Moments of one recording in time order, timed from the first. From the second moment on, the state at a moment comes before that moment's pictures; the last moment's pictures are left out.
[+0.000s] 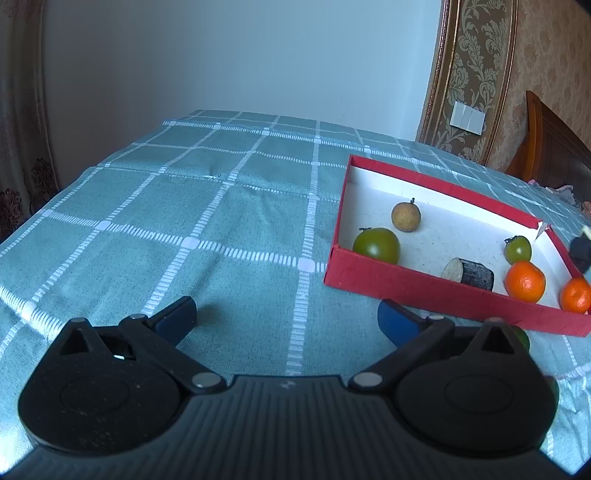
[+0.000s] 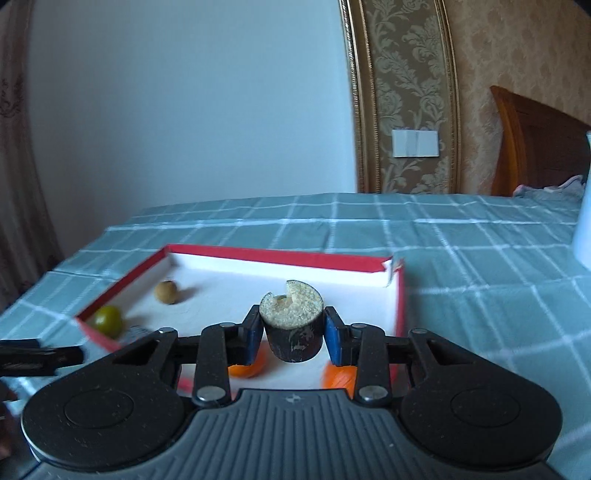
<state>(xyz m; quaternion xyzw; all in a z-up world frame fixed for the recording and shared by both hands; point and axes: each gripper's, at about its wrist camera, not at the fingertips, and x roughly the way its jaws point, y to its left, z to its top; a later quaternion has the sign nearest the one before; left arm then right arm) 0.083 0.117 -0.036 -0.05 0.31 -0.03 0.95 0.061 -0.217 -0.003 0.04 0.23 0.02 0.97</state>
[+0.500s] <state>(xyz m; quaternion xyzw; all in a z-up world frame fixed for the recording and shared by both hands) 0.084 0.113 -0.036 -0.03 0.31 -0.02 0.95 0.147 -0.234 -0.032 0.00 0.30 0.00 0.95</state>
